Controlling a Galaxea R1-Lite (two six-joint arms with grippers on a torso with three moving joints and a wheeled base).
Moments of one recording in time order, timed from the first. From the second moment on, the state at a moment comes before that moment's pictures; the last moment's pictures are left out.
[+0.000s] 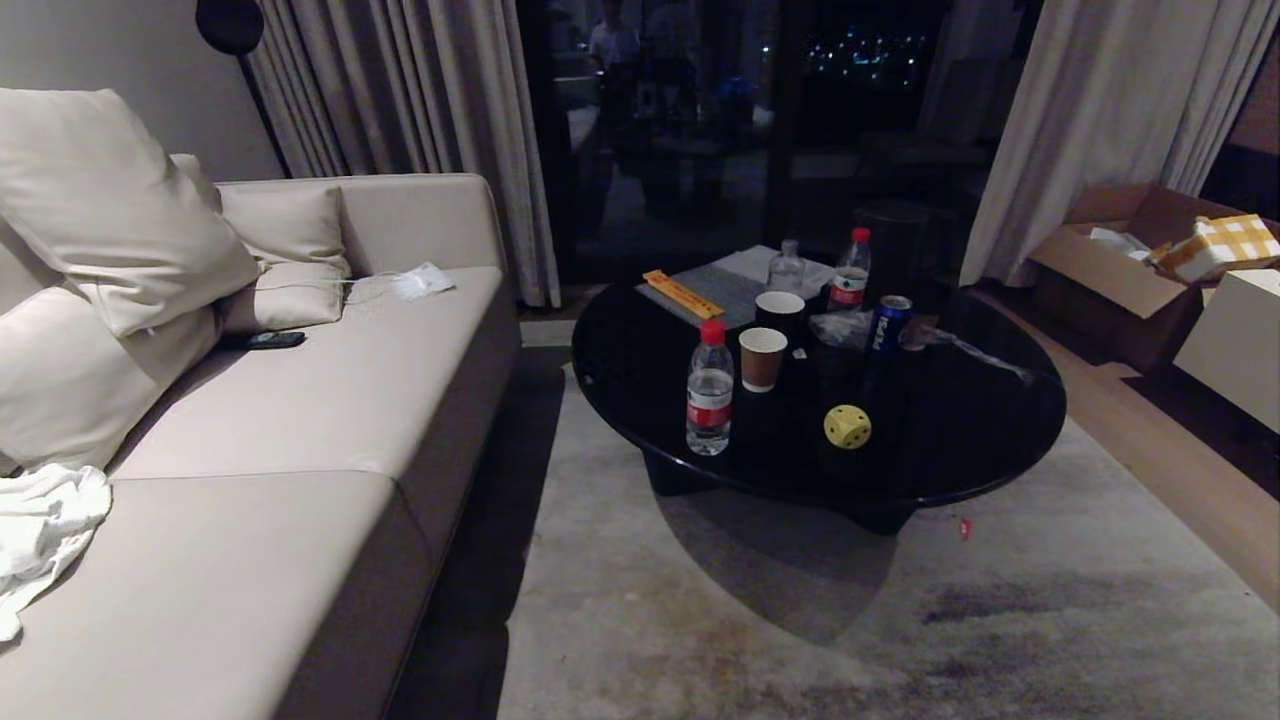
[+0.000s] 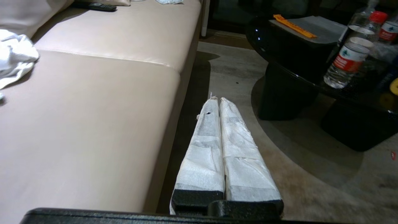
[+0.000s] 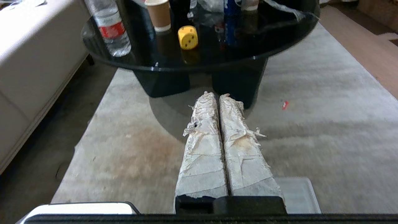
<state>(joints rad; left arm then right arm) -0.01 0.00 0.00 0.00 0.06 -0.11 0.01 0.00 -0.03 0.07 -0.01 0.05</state>
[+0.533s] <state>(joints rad) -0.01 0.00 0.00 -0.01 0.07 -0.11 0.01 0.00 -0.03 0.07 -0.01 0.05</state>
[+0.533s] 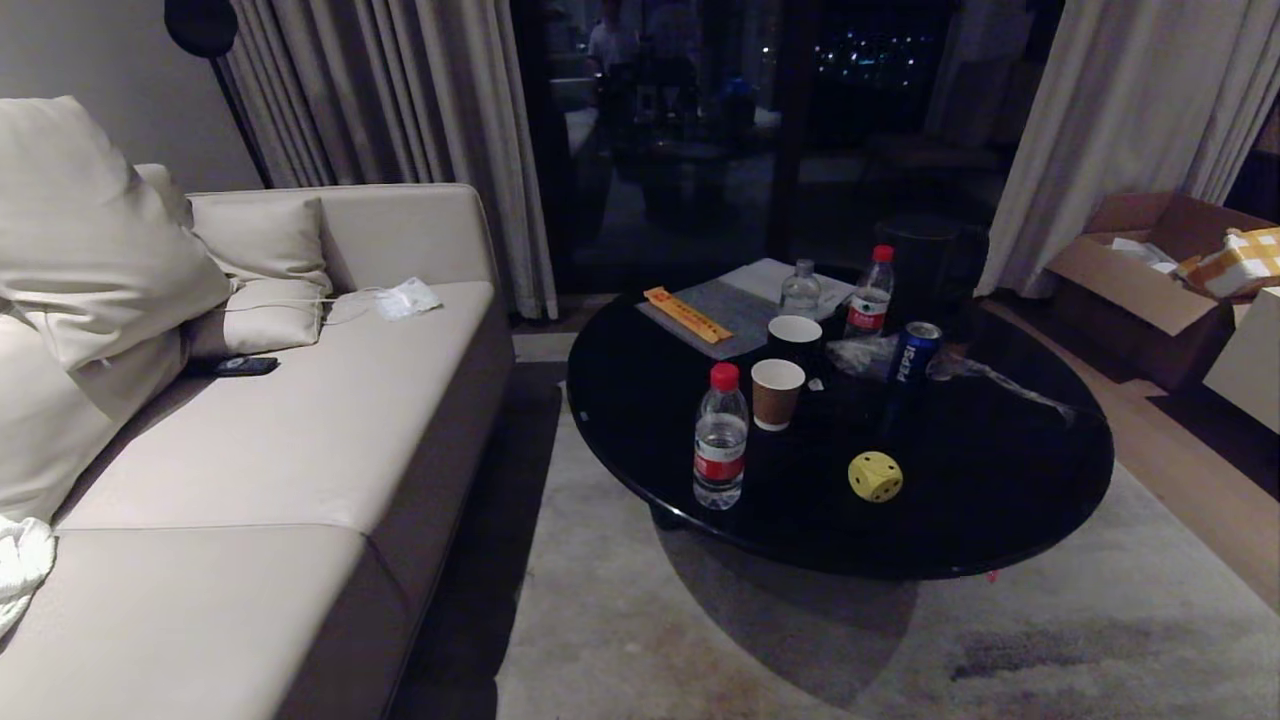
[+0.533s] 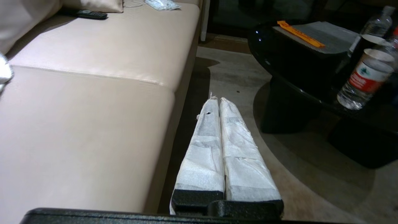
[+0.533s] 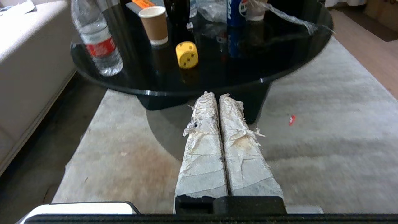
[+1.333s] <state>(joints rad) -0.01 0.00 0.00 -0.01 0.06 -0.11 0.01 0.00 -0.03 0.07 -0.01 0.05</state>
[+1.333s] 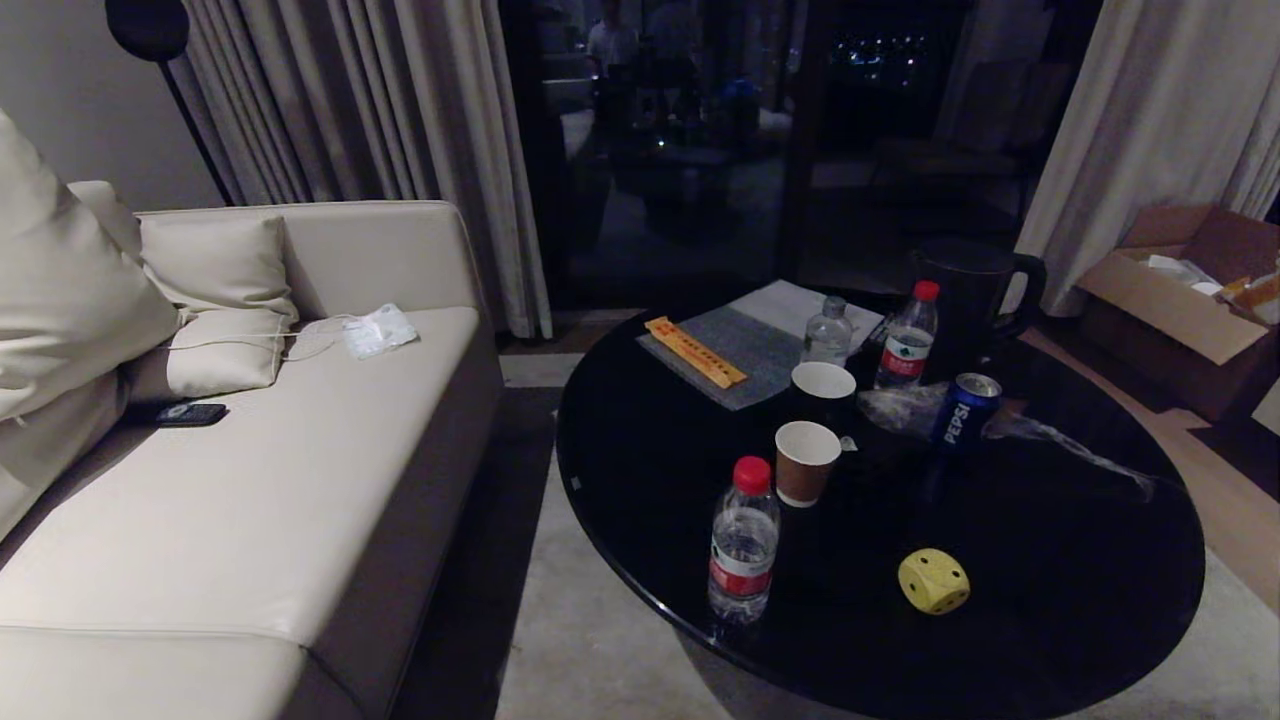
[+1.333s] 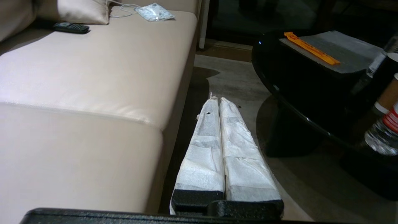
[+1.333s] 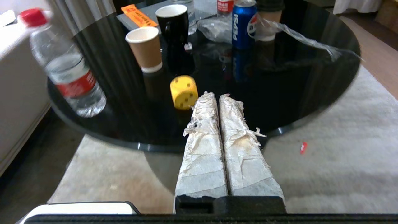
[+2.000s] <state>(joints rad) -0.01 0.00 0.00 0.00 0.07 -0.11 0.01 0.00 -0.03 0.07 -0.01 0.05</state>
